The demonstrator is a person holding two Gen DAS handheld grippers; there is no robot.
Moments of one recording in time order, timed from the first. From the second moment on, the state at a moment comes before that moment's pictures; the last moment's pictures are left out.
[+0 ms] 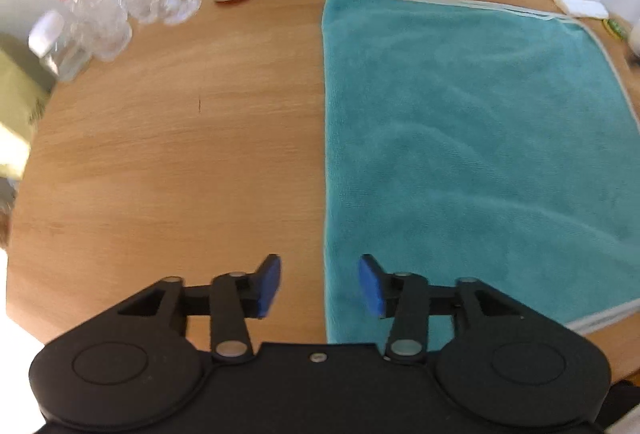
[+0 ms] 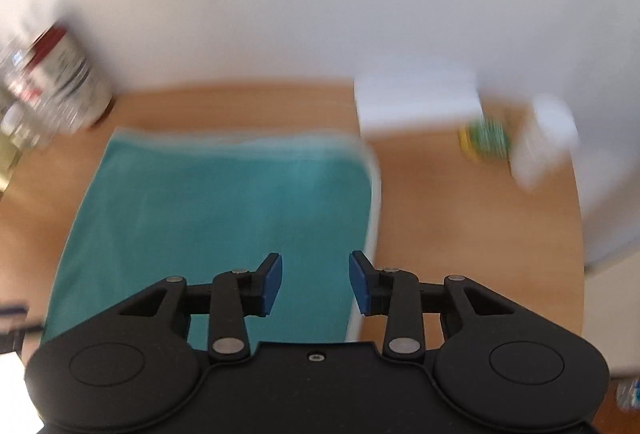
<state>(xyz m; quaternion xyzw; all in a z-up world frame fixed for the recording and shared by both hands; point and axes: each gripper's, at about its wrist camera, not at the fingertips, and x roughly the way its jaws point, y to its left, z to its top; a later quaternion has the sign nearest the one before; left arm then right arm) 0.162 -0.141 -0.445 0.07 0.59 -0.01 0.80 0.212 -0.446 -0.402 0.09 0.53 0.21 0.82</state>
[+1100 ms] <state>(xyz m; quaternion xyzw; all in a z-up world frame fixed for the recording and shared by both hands) 0.148 -0.112 -0.465 0.01 0.64 -0.12 0.76 0.090 -0.468 -0.470 0.36 0.59 0.15 0.71</state>
